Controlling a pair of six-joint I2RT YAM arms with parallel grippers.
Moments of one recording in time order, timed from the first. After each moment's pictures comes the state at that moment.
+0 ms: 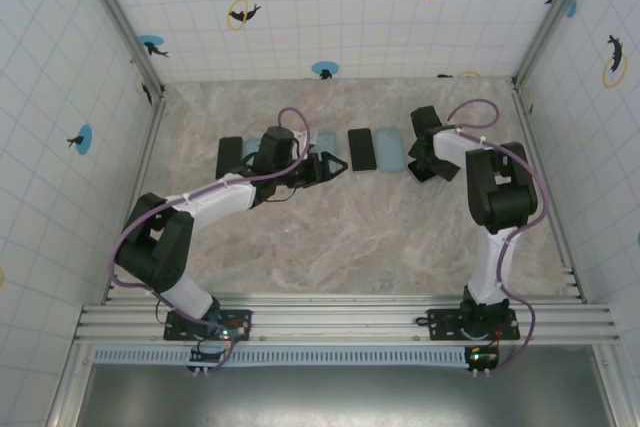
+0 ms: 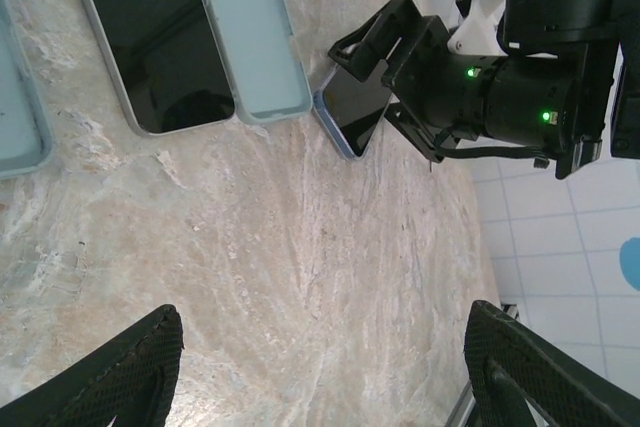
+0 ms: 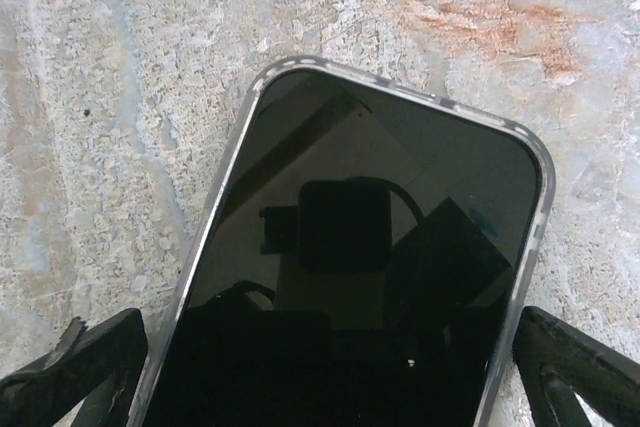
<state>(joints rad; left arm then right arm) -0.57 1.62 0.94 0.09 0.56 -0.73 0.24 2.03 1.31 -0.53 0.38 0.85</state>
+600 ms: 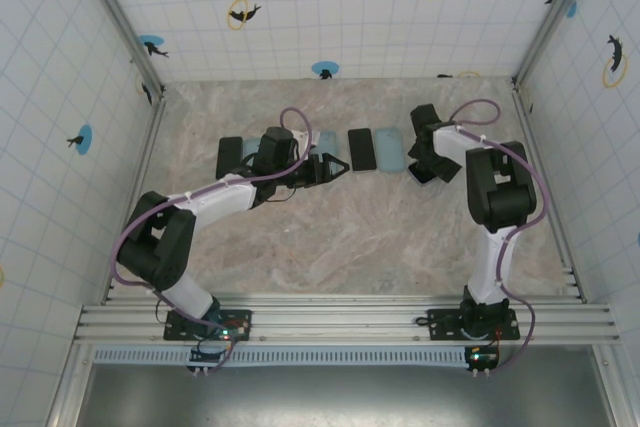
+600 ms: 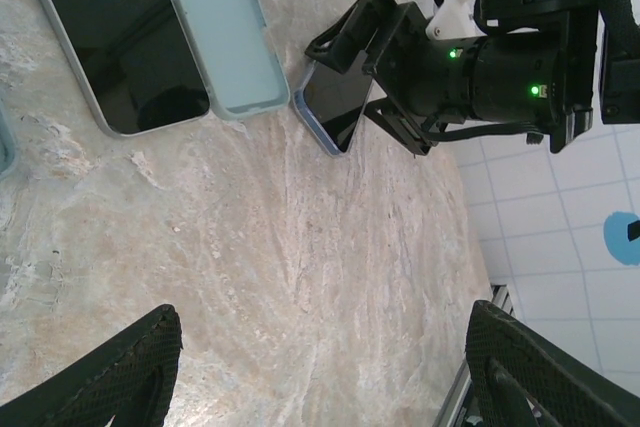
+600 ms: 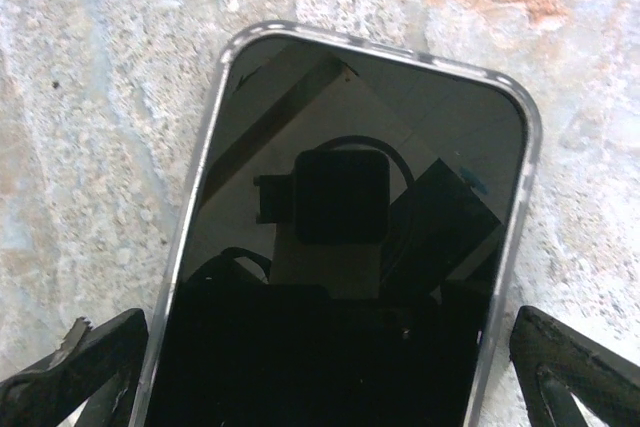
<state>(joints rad) -0.57 1.63 0.93 0.13 0.62 -0.70 0.24 2.03 1.33 -0.62 0.35 0.92</state>
